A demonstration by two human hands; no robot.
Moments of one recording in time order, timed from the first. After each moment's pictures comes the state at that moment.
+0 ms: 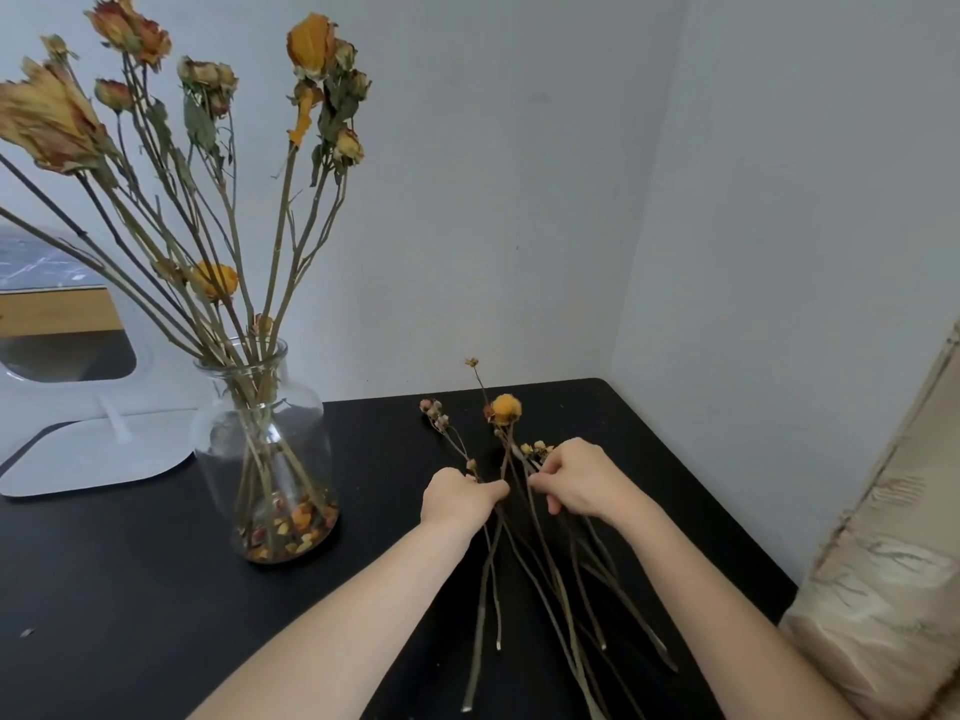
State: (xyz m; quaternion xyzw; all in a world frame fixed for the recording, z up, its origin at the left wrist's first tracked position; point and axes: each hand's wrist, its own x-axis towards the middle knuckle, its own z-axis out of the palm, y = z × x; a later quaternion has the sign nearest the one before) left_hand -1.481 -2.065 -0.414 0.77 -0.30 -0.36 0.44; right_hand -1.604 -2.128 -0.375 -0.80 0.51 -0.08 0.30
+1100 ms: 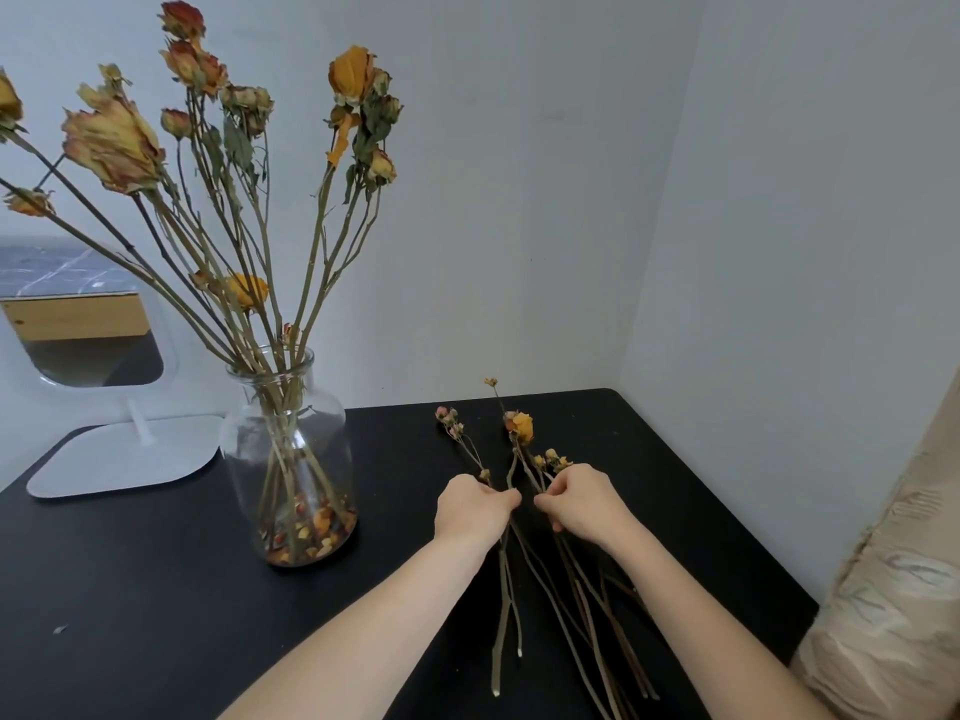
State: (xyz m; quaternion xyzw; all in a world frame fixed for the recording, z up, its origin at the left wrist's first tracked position) left_hand -1.484 -2.054 -0.406 0.77 -0.33 -0.33 0.44; right_hand -1.595 -2.124 -0.398 -0.78 0.54 -0.10 0.31
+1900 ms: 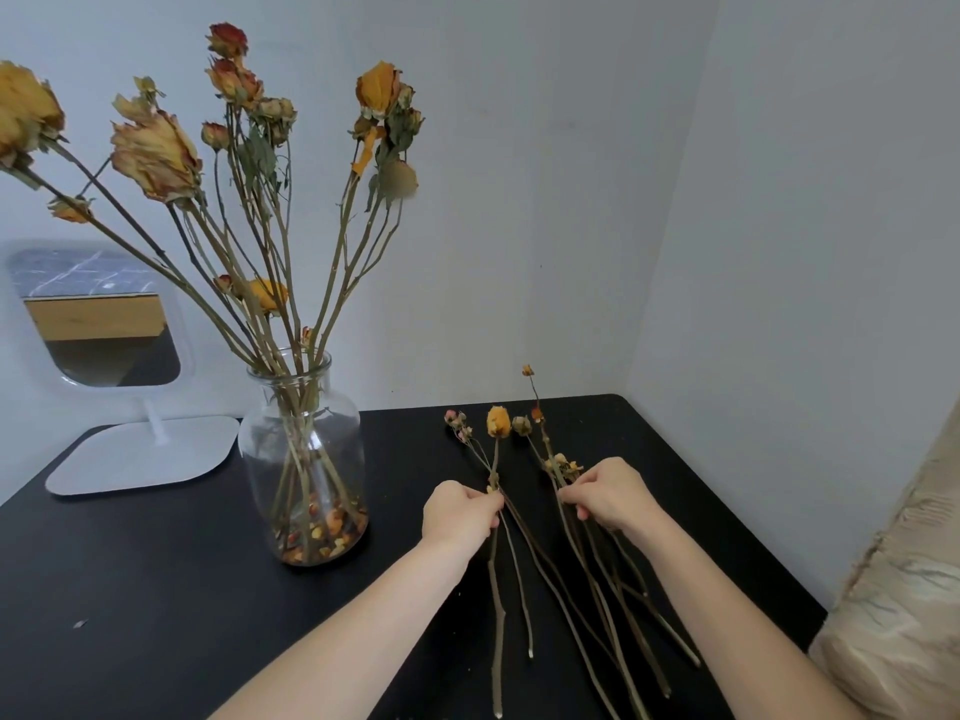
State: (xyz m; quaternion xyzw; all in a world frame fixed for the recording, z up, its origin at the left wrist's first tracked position) left_hand -1.467 -2.036 -0.401 0.75 -0.30 -0.35 0.47; right_hand -1.604 -2.133 -0.385 -0.72 0.58 -0.14 0.37
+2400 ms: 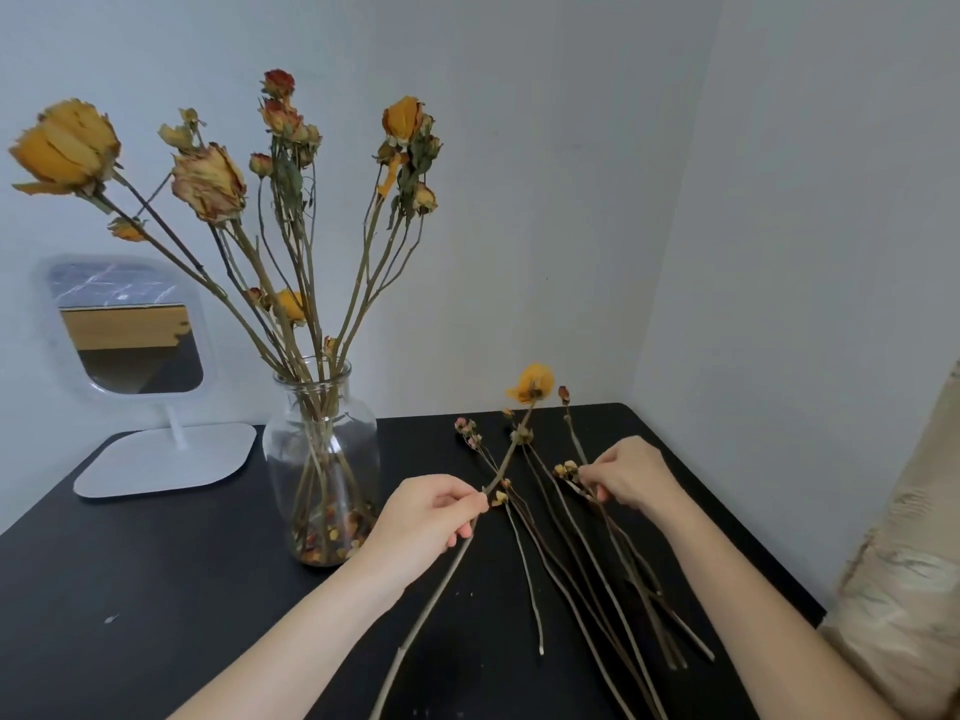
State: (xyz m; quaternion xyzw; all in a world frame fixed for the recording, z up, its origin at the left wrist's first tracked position) left_hand -1.443 -1.965 -0.363 0.67 -0.48 -0.31 0.49; right_hand -1.612 -2.133 -0.356 -0.74 0.57 -0.16 0.32
